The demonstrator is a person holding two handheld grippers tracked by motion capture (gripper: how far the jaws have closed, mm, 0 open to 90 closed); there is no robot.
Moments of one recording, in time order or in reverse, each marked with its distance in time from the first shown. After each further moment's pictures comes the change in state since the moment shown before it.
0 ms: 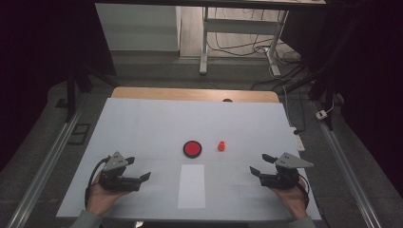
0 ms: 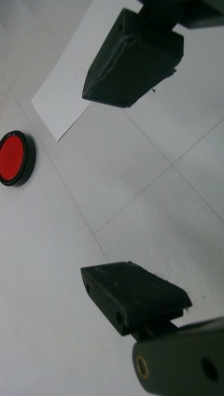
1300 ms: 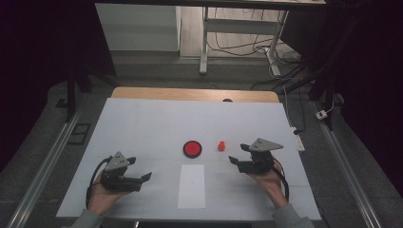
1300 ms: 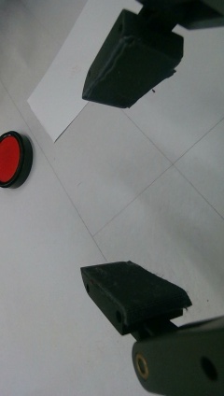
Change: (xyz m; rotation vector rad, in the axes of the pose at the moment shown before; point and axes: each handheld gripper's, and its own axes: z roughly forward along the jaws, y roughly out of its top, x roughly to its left) left arm 0.000 0.000 0.005 0.010 -0.006 0.011; right arm 0.012 0.034 0.070 0.057 0.064 -0.018
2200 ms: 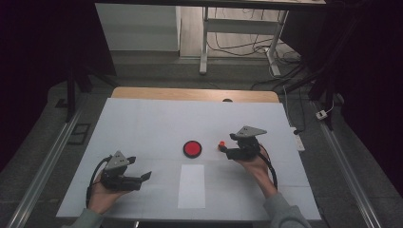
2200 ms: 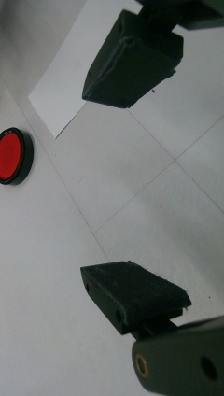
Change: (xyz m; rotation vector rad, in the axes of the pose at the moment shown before) left arm 0.003 0.000 0.001 -0.002 0.004 -0.005; right arm -0.010 0.029 0.048 0.038 0.001 -0.018
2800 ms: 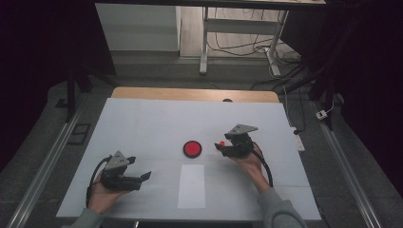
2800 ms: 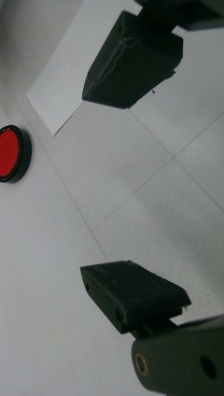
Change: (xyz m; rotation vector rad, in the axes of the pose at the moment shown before) left arm 0.001 -0.001 0.001 0.005 0.002 0.000; right arm -0.002 0.000 0.025 0.058 -0.009 0.008
